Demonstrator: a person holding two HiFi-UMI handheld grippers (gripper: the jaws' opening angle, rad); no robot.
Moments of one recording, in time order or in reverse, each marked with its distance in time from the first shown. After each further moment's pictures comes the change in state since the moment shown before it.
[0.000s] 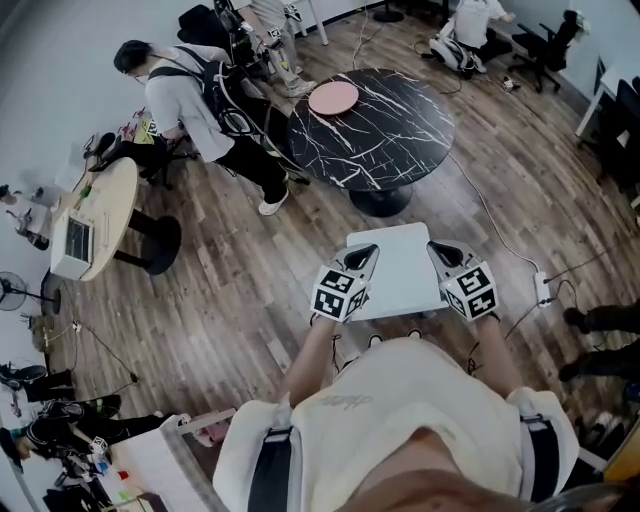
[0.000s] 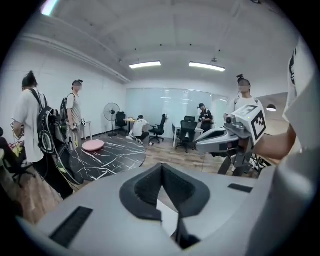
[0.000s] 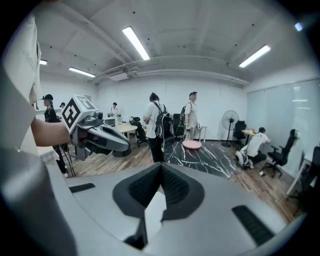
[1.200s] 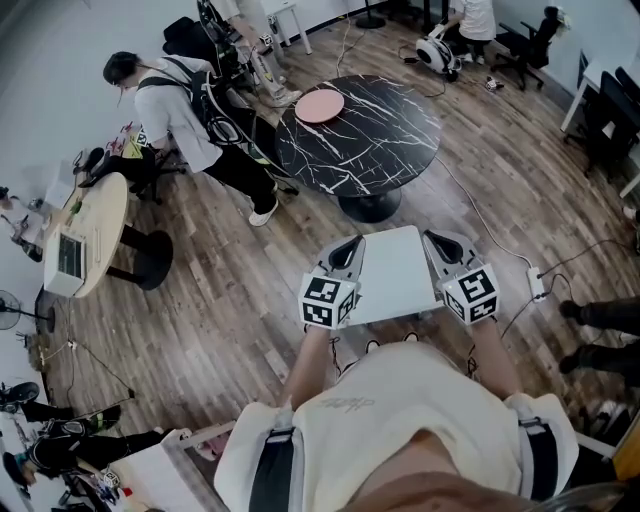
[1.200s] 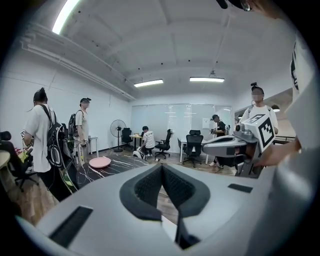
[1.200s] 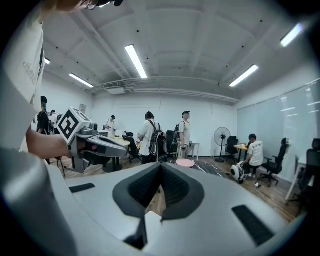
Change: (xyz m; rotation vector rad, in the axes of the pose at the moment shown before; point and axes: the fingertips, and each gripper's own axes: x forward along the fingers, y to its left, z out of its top) left arm -0.030 0.005 0.059 0.025 -0.198 0.072; right arm -0.032 -0.001 0.059 -0.006 -0.199 -0.093
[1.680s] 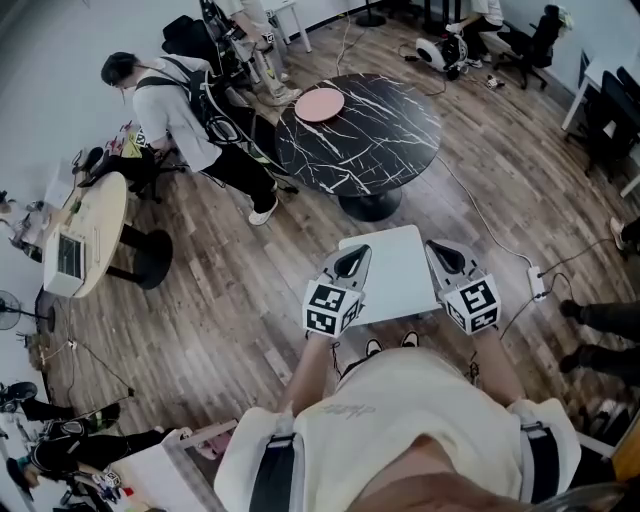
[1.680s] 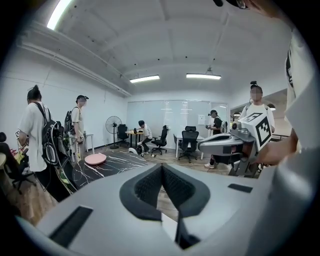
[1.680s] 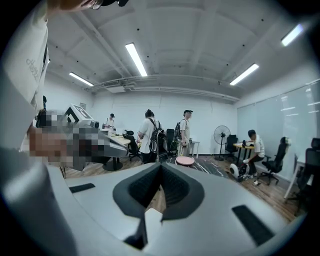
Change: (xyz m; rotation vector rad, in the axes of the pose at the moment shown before) left arm -0.001 -0.016 -0.017 0.009 0.047 -0.050; right arm -0.008 0.008 -0.016 -0.004 0.019 -0.002
